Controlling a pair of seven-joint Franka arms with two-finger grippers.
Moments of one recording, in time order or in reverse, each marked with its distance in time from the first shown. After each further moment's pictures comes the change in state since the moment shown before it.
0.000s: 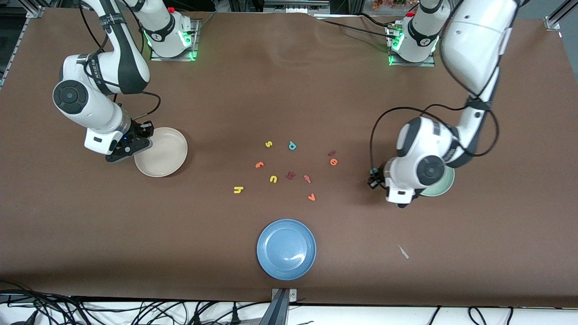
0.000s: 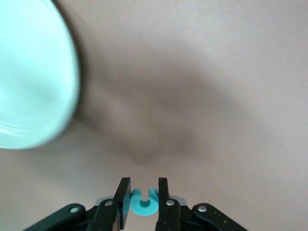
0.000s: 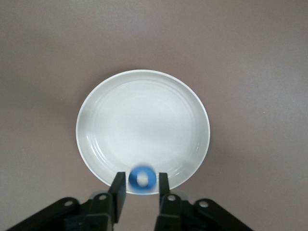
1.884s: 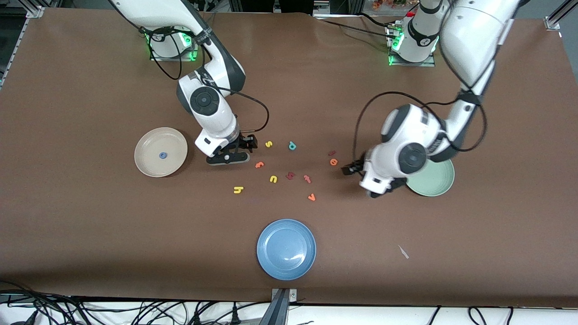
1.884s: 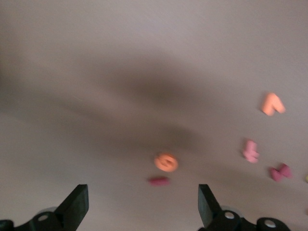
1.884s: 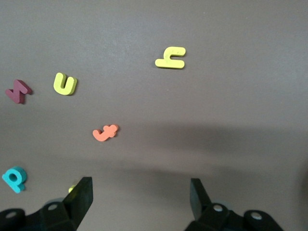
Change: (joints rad) left arm -0.024 0.007 -0.220 -0.030 0.047 0.144 -0.062; right arm 0.285 0.335 0.200 0.256 0.047 0.224 0.854
